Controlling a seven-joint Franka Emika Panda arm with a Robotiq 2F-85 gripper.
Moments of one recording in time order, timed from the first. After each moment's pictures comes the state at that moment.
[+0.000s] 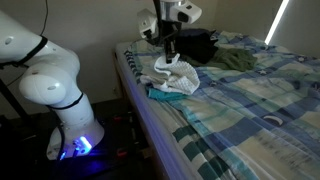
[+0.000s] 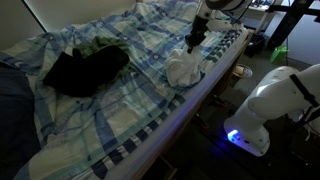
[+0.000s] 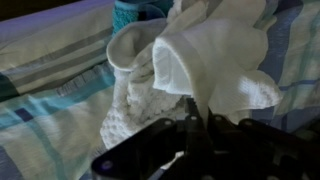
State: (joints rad) arm -0.04 -0.61 -0.12 -2.55 0.21 2.04 -0.05
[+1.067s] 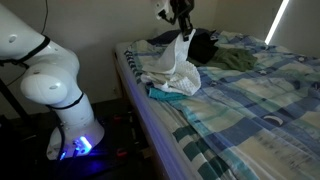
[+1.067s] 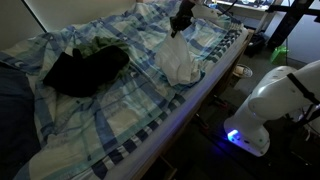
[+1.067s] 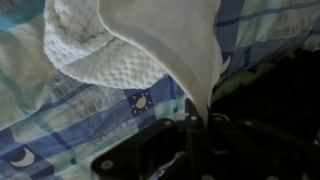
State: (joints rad) arm -0.01 -0.54 -0.05 -2.40 0.31 2.21 0.01
